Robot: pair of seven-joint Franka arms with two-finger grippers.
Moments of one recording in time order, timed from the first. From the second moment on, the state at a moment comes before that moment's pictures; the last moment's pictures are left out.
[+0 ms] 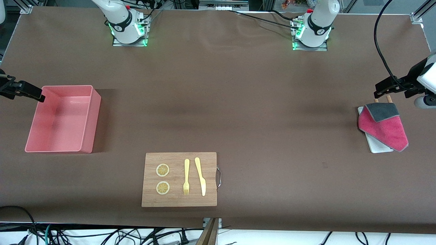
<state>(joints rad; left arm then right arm) 0.05 0.10 -0.04 -1.51 0.02 1.55 -0.03 -0.08 0.14 0.00 -1.49 -0.03 1.62 0.01</state>
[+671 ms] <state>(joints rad) 0.10 0.10 -0.04 -1.51 0.02 1.55 -0.03 -0.07 0.14 0.00 -1.49 -0.03 1.62 0.00</state>
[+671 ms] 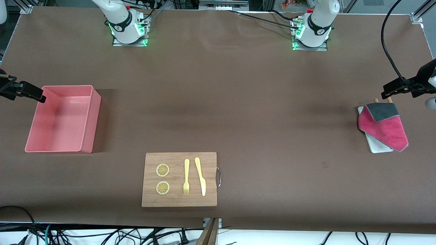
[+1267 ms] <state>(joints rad) 0.22 0.20 -0.04 -1.60 0.02 1.60 -0.04 -0.07 0.14 0.00 -1.48 -0.03 1.62 0.00</state>
